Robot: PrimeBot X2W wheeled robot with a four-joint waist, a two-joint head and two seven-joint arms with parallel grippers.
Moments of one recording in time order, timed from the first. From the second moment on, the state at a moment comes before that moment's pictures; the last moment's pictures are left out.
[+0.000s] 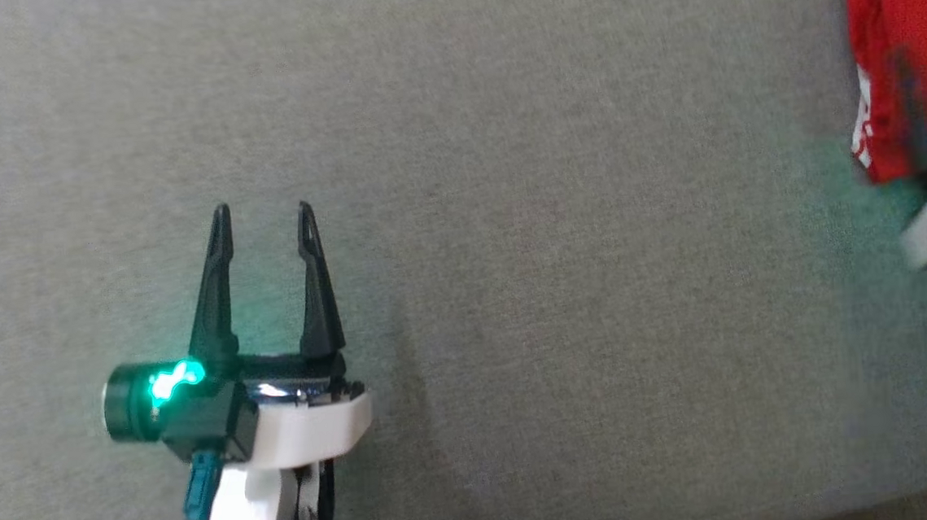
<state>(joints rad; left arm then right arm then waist) -0.19 0.05 -0.29 0.00 -0.12 0.18 -0.26 -0.35 -0.45 -0.03 0.07 0.18 0.13 0.17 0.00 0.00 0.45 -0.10</state>
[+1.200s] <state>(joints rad) 0.22 0.05 -0.18 0.08 -0.12 0.10 -0.26 0.16 -0.05 0.09 0.10 -0.01 0.13 -0.25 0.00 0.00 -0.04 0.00</state>
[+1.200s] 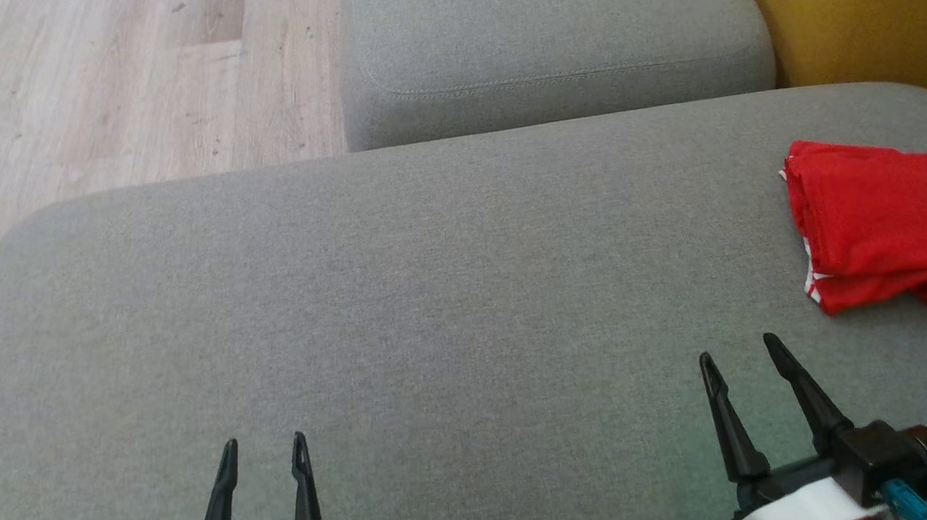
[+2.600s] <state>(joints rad) 0.20 0.06 -0.16 0.21 -0.44 0.06 -0.20 0.17 -0.05 0.08 0.22 0.34 0.13 -0.19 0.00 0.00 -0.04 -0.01</state>
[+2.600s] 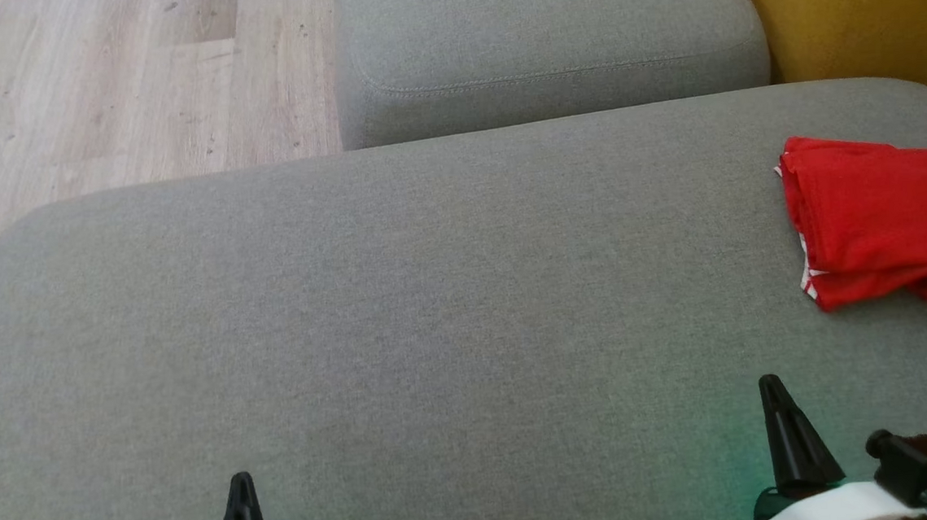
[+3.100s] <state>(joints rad) 0.16 0.06 -0.14 0.21 -0.62 0.03 -0.17 0.14 -0.05 0.06 0.22 0.54 0.13 -0.16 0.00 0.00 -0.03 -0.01</state>
